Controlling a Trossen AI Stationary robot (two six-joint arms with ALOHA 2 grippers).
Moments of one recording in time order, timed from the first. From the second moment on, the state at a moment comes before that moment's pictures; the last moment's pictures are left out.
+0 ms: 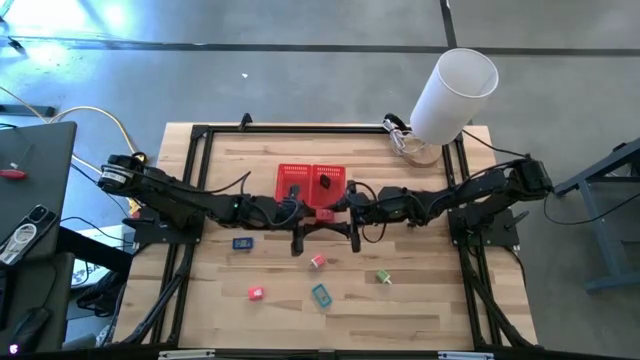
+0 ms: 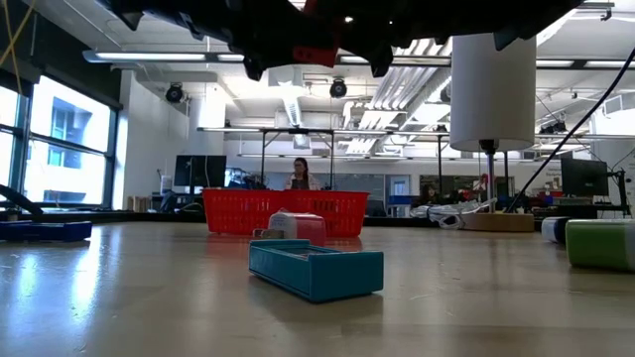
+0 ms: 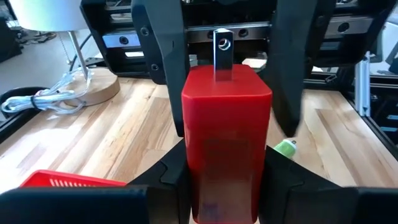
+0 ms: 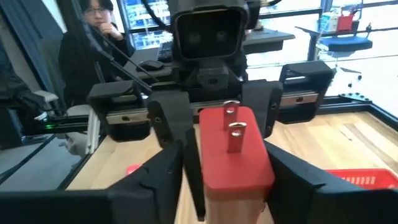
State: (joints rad) left arm -0.18 1.42 0.81 0.44 -0.28 -0.10; right arm 0.12 1.51 0.78 0.65 0.04 0.13
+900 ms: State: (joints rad) left arm -0.17 1.19 0.81 0.04 -0.39 -0.22; right arm 0.22 1.27 0.78 0.19 0.08 0.10
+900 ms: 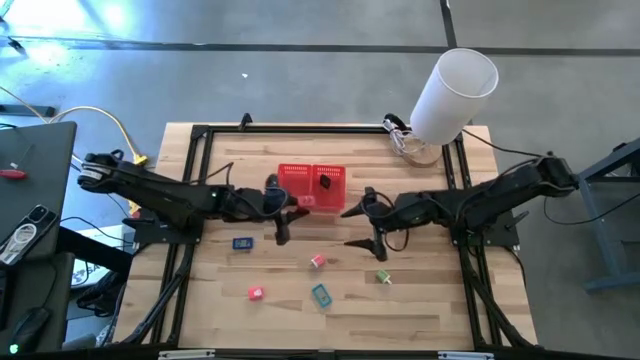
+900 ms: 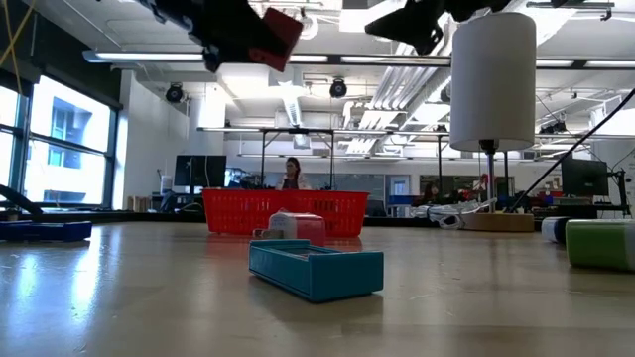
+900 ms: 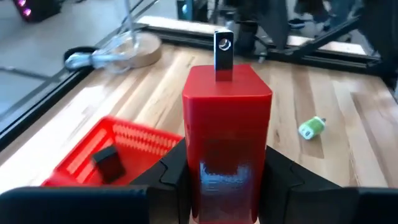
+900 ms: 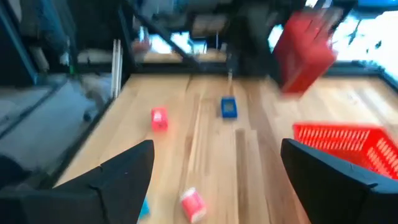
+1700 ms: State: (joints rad) left arm 0.31 1.27 0.81 -0.38 -0.14 -0.47; right arm 0.22 1.28 0.78 0.18 0.08 0.11
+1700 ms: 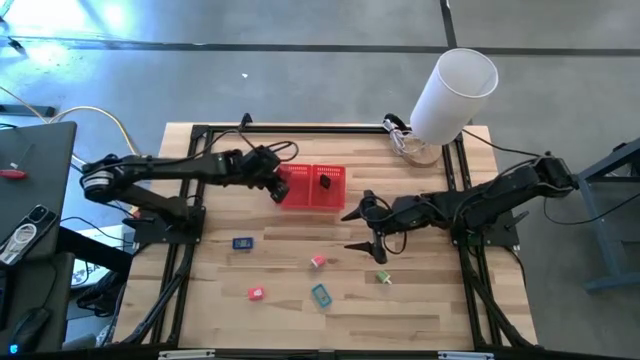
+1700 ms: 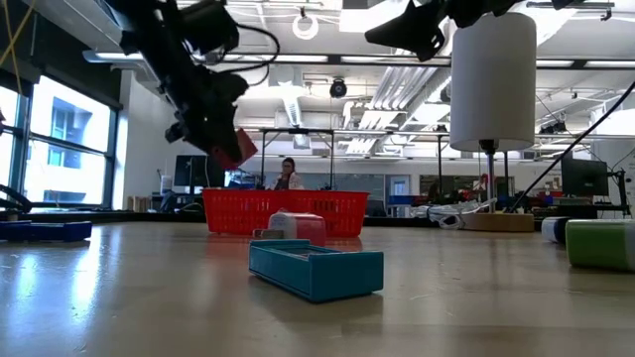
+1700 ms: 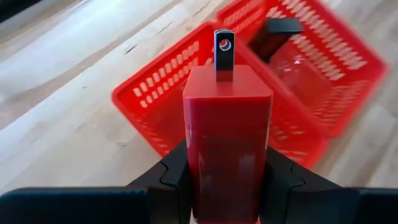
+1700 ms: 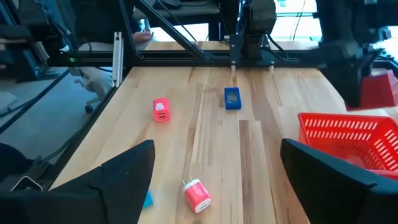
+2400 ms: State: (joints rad) left arm 0.36 1.56 0.99 -0.54 -0.10 -0.42; right arm 0.20 1.28 0.78 0.20 0.09 0.13
